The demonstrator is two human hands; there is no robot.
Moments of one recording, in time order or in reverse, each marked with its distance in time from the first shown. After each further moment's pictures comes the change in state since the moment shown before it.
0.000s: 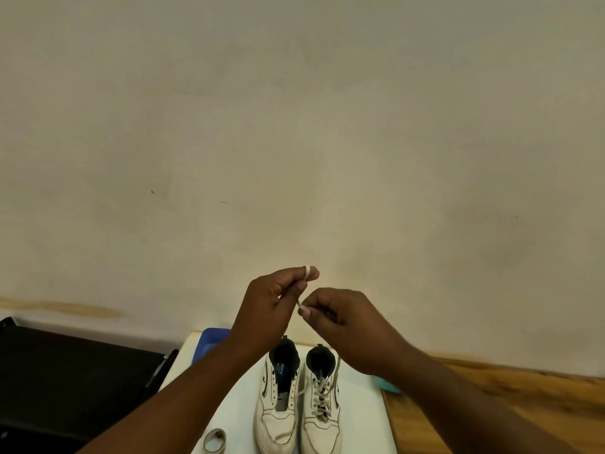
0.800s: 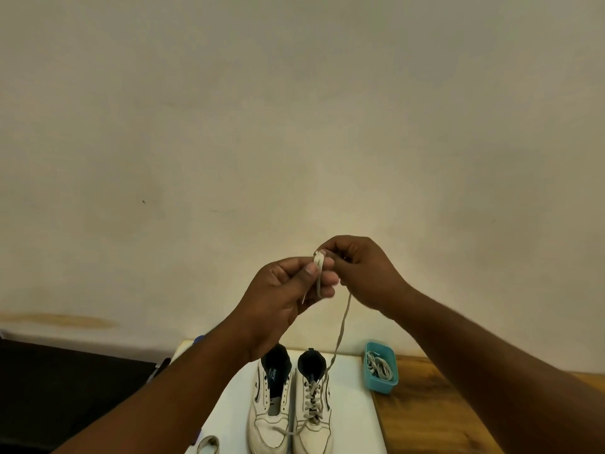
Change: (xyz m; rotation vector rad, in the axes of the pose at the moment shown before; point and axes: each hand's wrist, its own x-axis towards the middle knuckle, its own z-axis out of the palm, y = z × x) left_hand 0.007 0.075 0.005 -0.739 -0.204 -0.313; right_hand 0.043 -0.005 -0.067 0.033 0.198 -0.018
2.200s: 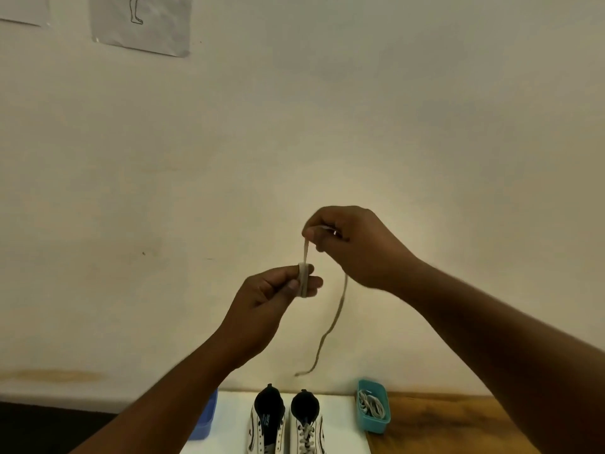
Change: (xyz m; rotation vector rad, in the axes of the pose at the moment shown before) left_hand -0.006 0.064 0.017 0.560 -0.011 0.319; right_hand 0.004 -0.140 -0.080 -0.284 0.055 -0.242
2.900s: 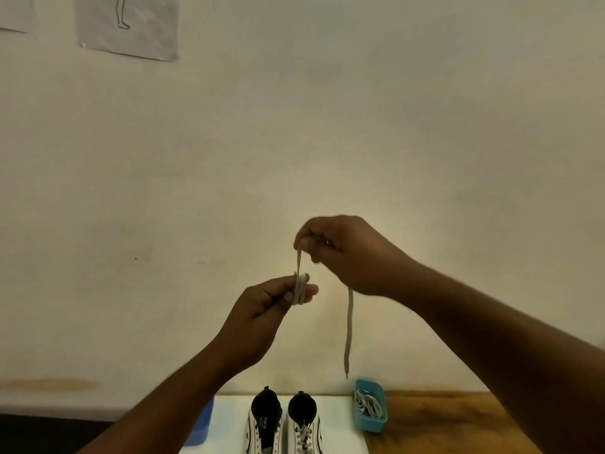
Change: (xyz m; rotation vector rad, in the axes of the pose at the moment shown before) left_hand -0.002 -0.011 0.005 0.119 -0.048 0.021; right_hand -0.009 -0.003 -0.010 -0.039 -0.111 -0.006
